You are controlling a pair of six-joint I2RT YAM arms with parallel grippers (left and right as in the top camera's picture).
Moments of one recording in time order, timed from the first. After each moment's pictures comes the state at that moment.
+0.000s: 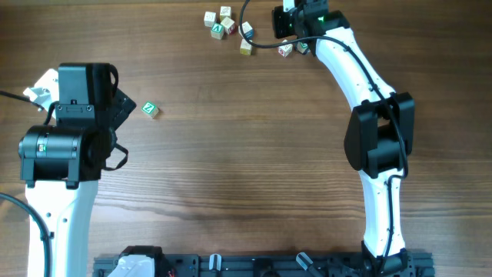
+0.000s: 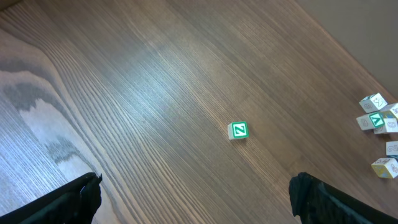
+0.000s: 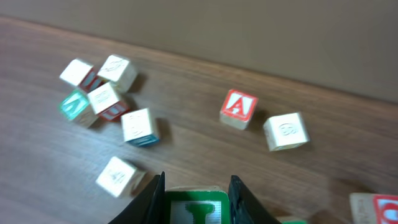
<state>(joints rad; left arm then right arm) -0.05 1.21 1.46 -1.25 -0.46 -0.81 0.30 2.38 2.12 -0.51 -0.09 0.02</state>
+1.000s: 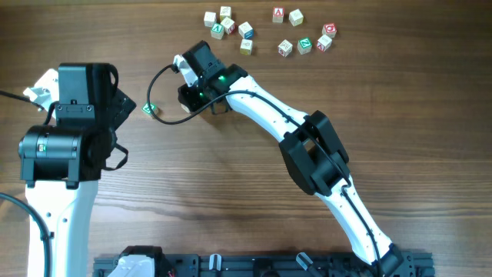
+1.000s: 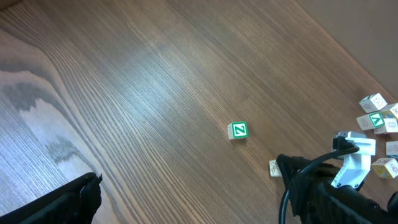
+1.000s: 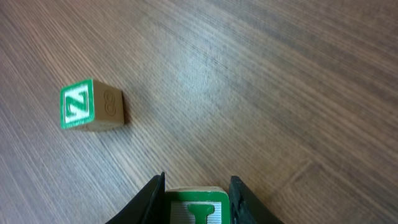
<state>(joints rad) -0.05 1.21 1.46 -1.25 -0.46 -0.81 0.73 2.52 2.12 -0.54 -0.29 0.11</state>
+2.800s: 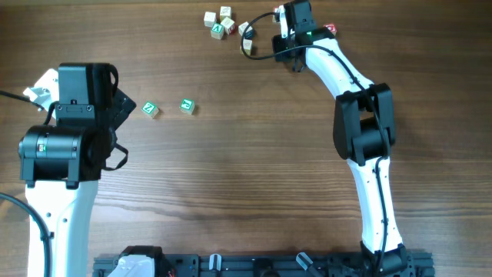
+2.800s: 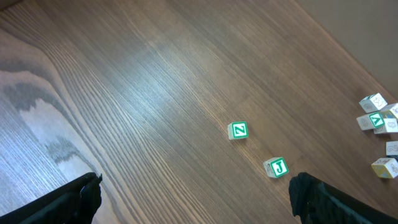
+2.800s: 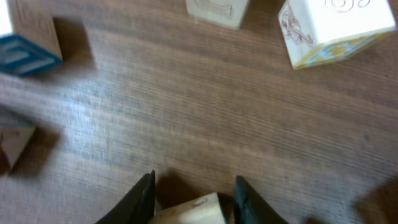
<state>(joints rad) -0.05 1.21 1.46 -1.25 -0.46 -0.81 0.29 2.56 2.14 -0.56 0.00 0.02</state>
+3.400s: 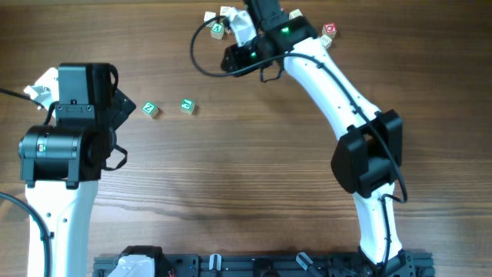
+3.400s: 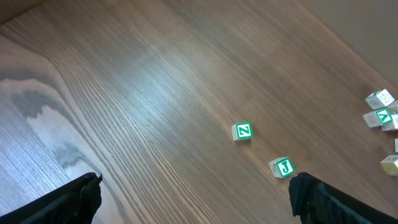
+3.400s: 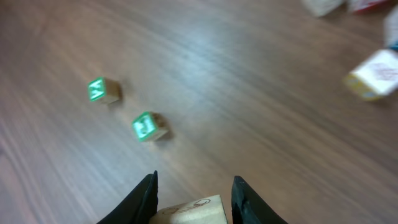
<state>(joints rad) -0.05 1.21 1.46 -1.25 -0.47 -0.78 0.52 2.26 2.13 -0.89 -0.39 0.03</state>
